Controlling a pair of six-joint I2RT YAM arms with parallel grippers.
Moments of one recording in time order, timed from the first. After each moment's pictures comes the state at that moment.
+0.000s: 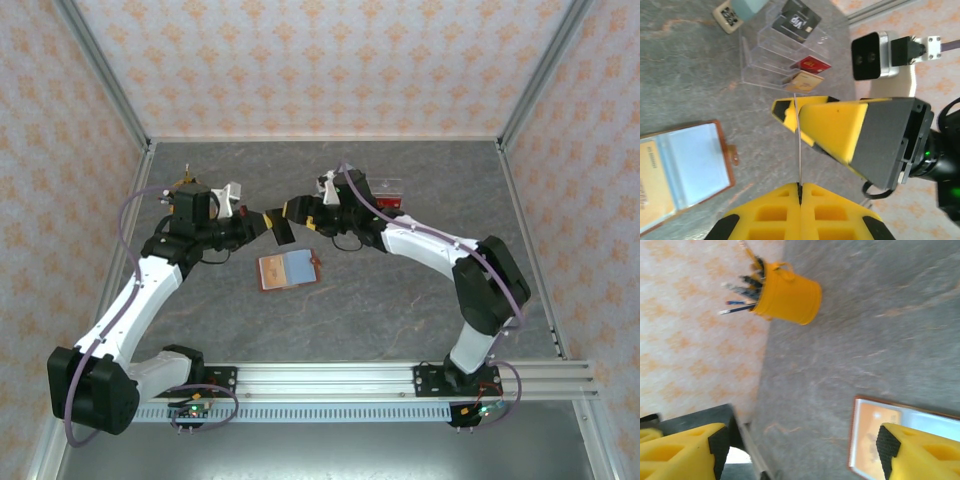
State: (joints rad) left arm -0.17 1.11 0.89 -0.40 0.64 -0.76; right arm 0.67 1.72 1.19 0.04 -0.52 0.91
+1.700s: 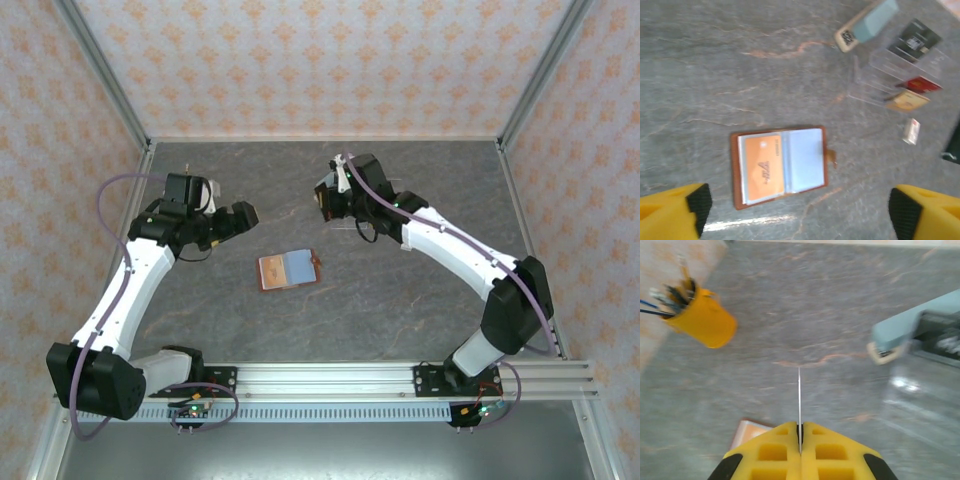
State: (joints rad) left arm -0.10 1.18 1.10 -0.86 0.28 -0.55; right arm 0.65 1.57 1.35 -0.41 -0.05 0.31
